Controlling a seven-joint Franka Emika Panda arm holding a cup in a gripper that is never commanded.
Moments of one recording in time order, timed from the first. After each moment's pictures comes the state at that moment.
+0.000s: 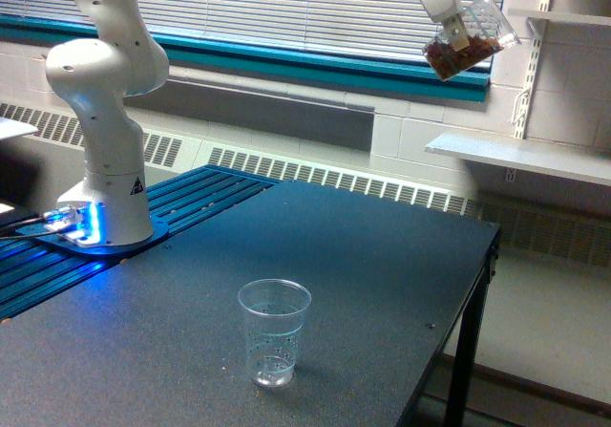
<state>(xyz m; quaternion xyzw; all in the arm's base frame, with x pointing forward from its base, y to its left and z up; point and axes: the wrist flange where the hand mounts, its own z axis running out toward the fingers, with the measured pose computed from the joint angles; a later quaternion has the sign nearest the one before) 0.574 0.061 0.536 -0.91 0.29 -0.26 0.12</state>
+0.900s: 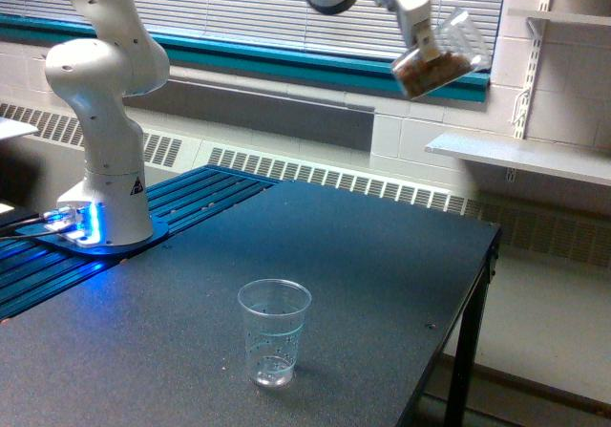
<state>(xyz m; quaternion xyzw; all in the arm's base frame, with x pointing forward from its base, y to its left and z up) 0.537 0.029 0.496 -0.92 0.23 -0.31 -0.04</state>
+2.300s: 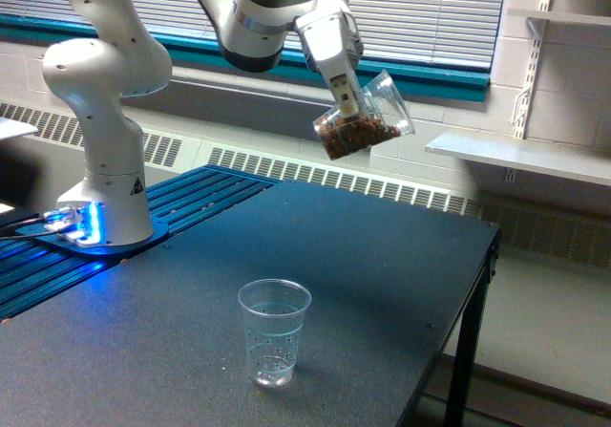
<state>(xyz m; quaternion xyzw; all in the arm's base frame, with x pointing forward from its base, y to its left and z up) 0.477 -0.044 0.406 -0.88 0.26 -0.36 -0.16</state>
